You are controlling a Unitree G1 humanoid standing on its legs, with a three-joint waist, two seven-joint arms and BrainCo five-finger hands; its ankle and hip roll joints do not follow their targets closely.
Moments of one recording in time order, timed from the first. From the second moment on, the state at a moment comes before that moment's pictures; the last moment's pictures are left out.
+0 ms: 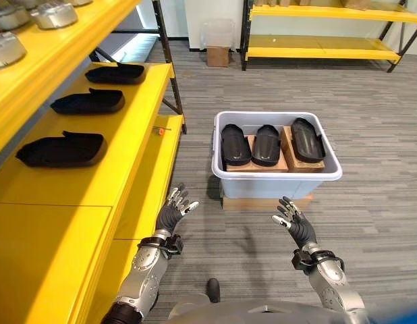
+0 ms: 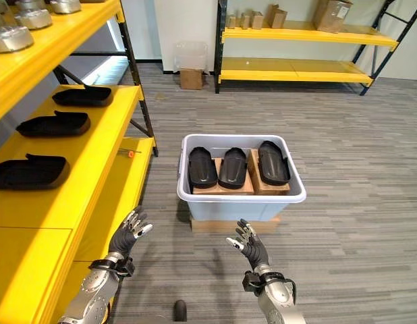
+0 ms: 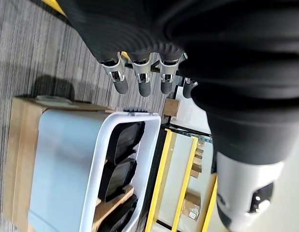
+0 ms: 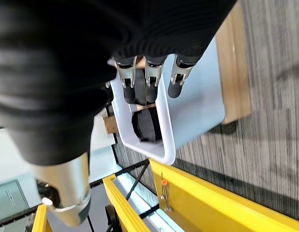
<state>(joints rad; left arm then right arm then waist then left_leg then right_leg) 0.14 0.33 -0.28 0.24 -0.57 -0.20 0.01 0.19 -0.29 0.33 0.28 0.56 -0.19 0.01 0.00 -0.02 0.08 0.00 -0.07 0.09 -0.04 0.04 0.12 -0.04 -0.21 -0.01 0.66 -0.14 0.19</state>
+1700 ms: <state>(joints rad) 0.16 0.29 -0.27 0.25 -0.60 -0.19 0.00 0.25 -0.36 0.30 0.26 0.55 -0.20 0.02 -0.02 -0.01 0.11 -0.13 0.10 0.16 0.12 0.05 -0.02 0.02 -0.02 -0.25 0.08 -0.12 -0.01</state>
